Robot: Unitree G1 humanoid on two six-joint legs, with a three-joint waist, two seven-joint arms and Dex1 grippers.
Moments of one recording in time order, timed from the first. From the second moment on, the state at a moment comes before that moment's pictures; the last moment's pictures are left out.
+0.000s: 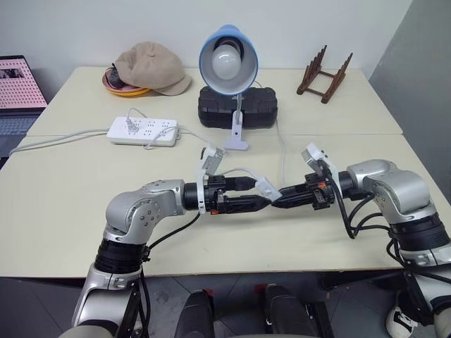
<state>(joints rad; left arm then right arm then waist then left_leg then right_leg) -0.54 0.43 -0.07 -0.15 -0.79 0.97 -0.96 -0.65 -0.67 0.18 -0.04 0.47 0.85 1.37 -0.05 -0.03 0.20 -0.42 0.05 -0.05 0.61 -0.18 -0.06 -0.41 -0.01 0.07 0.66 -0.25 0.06</state>
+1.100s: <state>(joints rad) -0.55 0.45 -0.09 -0.15 -0.77 0.95 -1.02 -0.65 -0.70 0.21 -0.08 0.53 0.86 1.37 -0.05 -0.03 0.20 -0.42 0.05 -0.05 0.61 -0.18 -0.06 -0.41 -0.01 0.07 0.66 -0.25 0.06</state>
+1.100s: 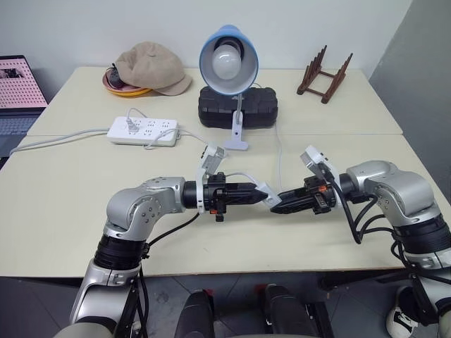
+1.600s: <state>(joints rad) -0.55 0.46 -0.12 -0.16 -0.76 0.97 -1.00 -0.65 -0.70 0.22 -0.08 0.53 0.86 1.35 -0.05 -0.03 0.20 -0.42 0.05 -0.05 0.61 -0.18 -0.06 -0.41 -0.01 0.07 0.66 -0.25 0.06</state>
